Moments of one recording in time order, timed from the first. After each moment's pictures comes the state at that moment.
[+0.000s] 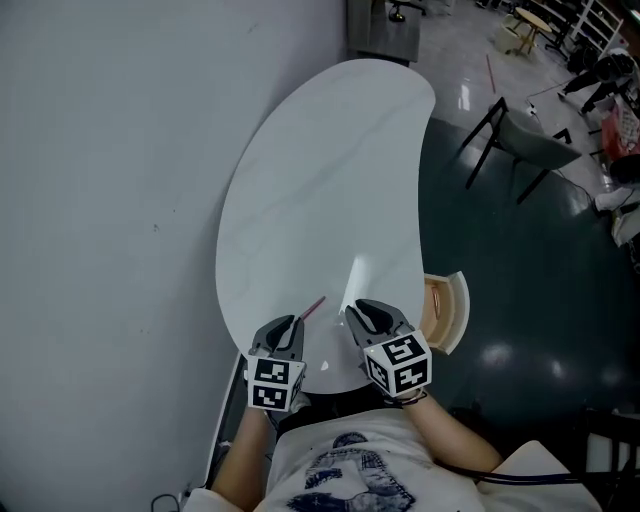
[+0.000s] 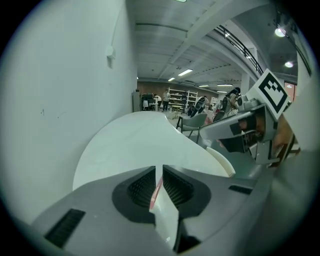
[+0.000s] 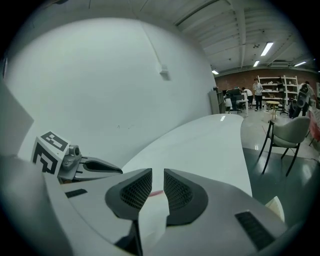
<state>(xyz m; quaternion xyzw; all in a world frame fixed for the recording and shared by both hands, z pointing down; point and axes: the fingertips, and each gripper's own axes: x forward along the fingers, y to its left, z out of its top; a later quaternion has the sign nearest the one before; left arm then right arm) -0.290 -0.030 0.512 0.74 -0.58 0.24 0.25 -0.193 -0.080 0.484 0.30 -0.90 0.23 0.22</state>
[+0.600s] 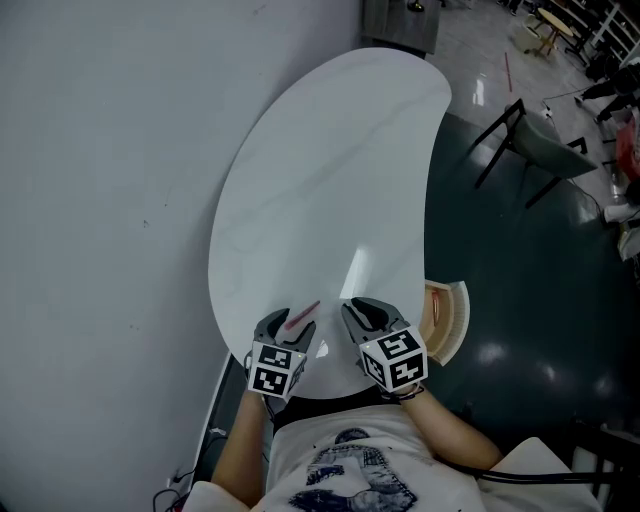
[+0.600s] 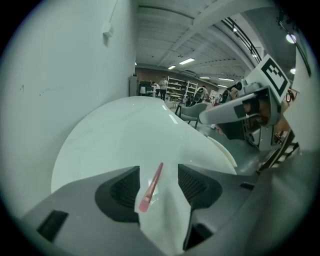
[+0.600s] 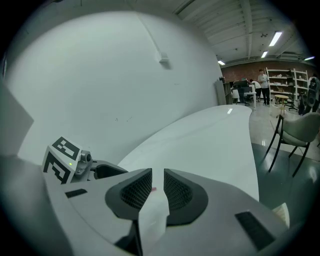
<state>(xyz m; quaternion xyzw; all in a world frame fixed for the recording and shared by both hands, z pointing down) -0.277 -0.054 0.578 0.73 -0.54 0.28 0.31 -0.197 -0.109 0.521 0.25 -0.90 0.25 0.25</state>
